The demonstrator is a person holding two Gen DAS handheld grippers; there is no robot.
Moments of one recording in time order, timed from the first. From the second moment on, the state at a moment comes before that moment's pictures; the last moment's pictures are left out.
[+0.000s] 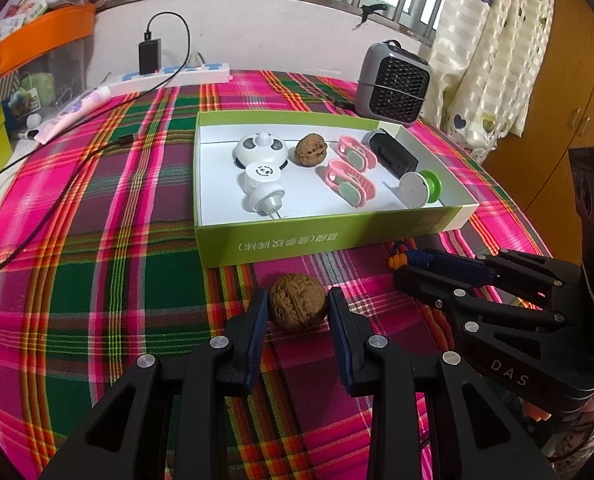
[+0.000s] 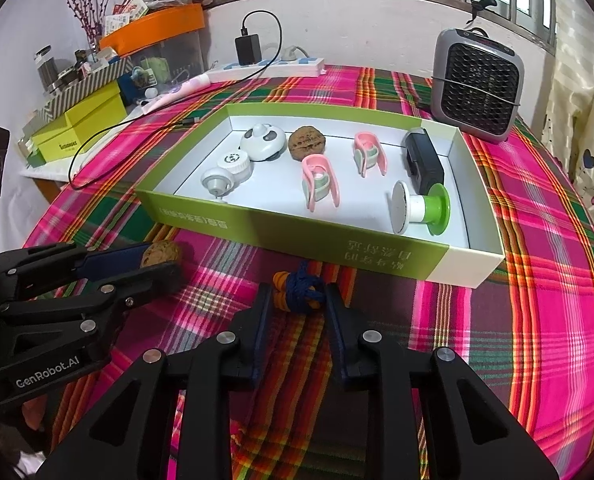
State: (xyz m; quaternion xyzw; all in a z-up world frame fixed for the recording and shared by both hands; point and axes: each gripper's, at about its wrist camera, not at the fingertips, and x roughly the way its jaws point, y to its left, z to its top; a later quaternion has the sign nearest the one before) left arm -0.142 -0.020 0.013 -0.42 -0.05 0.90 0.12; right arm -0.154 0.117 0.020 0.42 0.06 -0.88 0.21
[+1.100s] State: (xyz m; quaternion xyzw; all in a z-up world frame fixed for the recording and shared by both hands) left arm -0.153 -0.011 0.042 -0.39 -0.04 0.91 0.13; right arm -0.160 0.138 0.047 0.39 0.03 -0.90 0.20
